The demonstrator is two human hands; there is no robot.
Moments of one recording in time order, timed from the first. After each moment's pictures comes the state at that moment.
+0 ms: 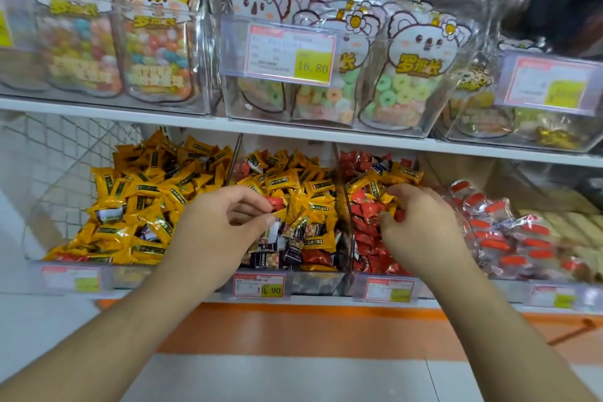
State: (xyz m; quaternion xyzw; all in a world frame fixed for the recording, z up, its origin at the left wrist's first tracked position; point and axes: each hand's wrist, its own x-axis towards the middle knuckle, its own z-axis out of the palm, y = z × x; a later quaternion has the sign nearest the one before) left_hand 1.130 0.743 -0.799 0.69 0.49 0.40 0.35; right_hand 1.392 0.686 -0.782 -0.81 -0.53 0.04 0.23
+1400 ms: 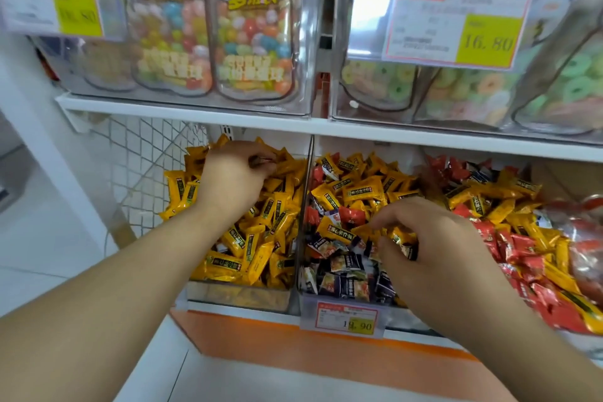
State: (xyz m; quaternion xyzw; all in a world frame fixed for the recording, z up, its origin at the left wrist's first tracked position) left_hand 1.061 0.899 -0.831 0.72 0.57 0.38 0.10; right_hand 1.295 0.722 -0.801 -0.64 -0.70 0.07 0.29
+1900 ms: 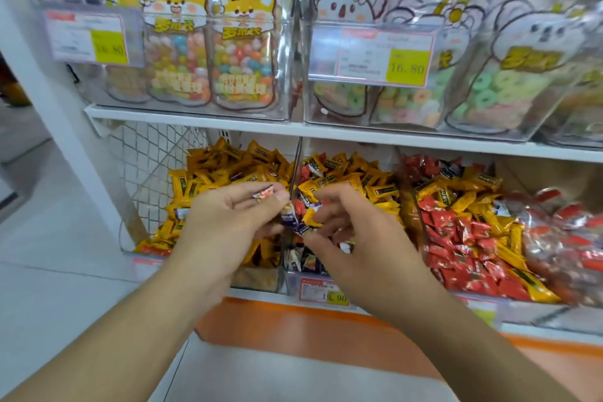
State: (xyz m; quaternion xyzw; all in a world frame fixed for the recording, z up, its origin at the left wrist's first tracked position) left_hand 1.074 0.753 -0.788 0.48 0.50 0.48 0.53; right_hand 1.259 0.701 -0.783 -0.59 -0.69 0.24 0.35
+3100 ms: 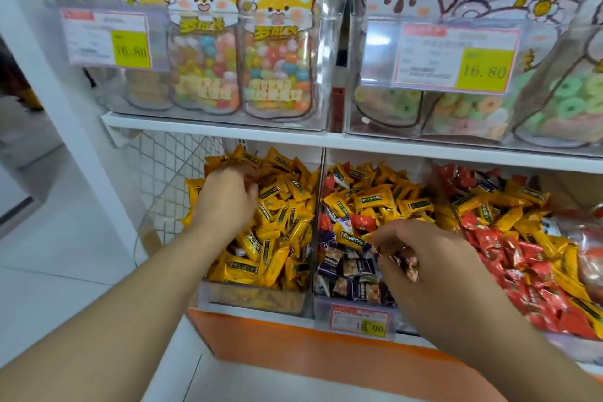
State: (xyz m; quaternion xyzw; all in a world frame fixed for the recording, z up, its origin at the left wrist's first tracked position) left_hand 1.031 0.877 -0.829 0.71 0.64 0.28 0.07; right_hand 1.286 0.711 -0.801 -0.64 -0.71 0.12 0.27
